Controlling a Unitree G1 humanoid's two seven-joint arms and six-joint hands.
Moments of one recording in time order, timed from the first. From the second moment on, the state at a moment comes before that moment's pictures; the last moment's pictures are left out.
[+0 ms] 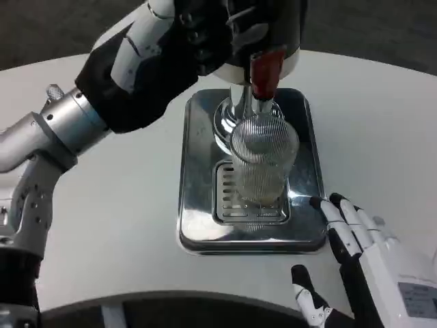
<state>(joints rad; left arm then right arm) -0.89 0.43 0.10 0.40 -0.52 -0.04 -0.92 0.36 -0.12 0.29 -0.60 -1.13 0.11 -0.12</state>
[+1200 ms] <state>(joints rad) -0.89 0.53 -0.03 0.32 -0.11 -0.45 -0.95 0.34 -0.12 0.28 -0.59 -1.11 0.12 -0.10</state>
